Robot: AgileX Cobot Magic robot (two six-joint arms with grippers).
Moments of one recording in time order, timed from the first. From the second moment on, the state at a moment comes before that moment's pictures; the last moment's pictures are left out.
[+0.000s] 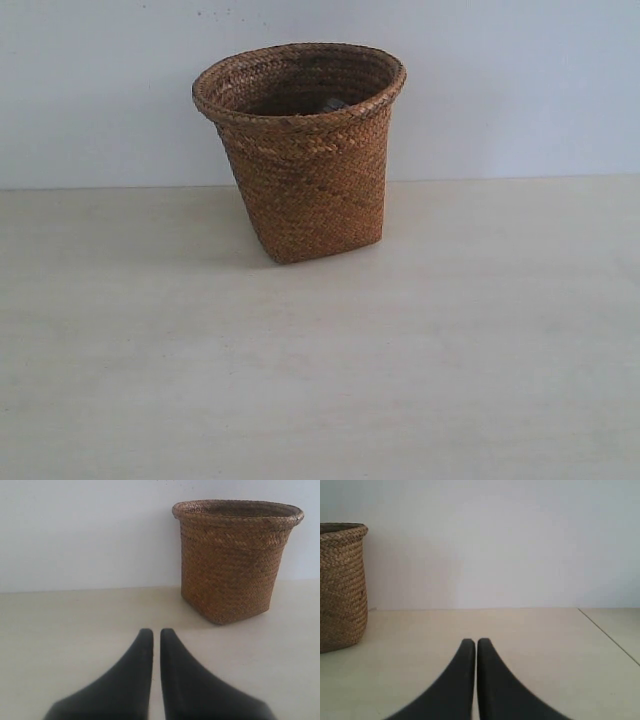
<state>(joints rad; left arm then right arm) -0.19 0.16 -0.04 -0.07 0.06 0.02 -0.05 0.01 -0.02 0.13 0.09 -0.14</state>
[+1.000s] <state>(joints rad) -0.05 0.00 0.00 -0.06 0.29 0.01 -0.05 0.01 -0.02 0.13 0.09 -0.14</state>
